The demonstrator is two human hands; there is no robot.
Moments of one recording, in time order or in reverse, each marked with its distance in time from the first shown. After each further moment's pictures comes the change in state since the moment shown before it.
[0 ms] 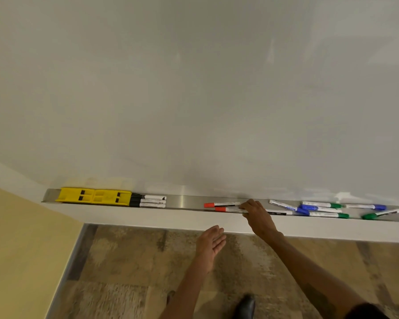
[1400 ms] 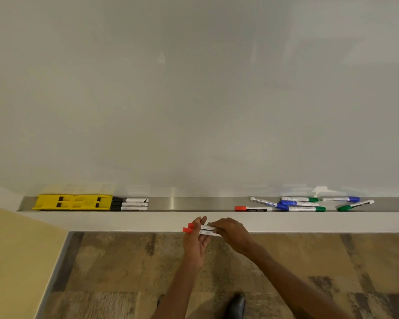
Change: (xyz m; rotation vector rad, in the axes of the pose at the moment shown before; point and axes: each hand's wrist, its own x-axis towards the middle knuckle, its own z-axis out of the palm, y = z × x) left_hand 0.007 -0.013 0.022 -0.295 0.001 0.146; right_hand -0.045 -0.018 0.006 0.180 -0.128 -0.157
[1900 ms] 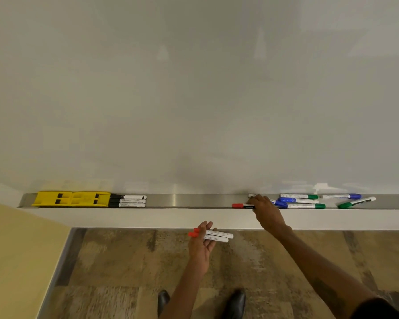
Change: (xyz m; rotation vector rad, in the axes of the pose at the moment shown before) left_hand -0.014 -0.030 0.004 0.051 0.039 -0.037; right_hand -0.004 0.093 -0.063 -0.288 0.105 0.259
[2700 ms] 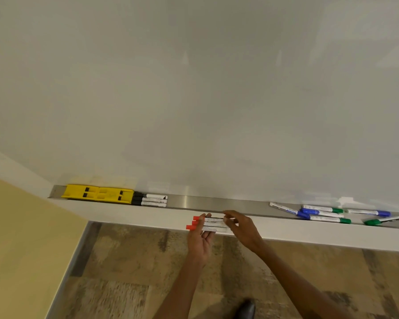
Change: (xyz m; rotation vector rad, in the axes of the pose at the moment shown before) left_hand 0.003 0.066 -0.012 -0.231 0.065 0.070; right_hand -0.011 -0.135 0.021 0.721 -0.137 0.031
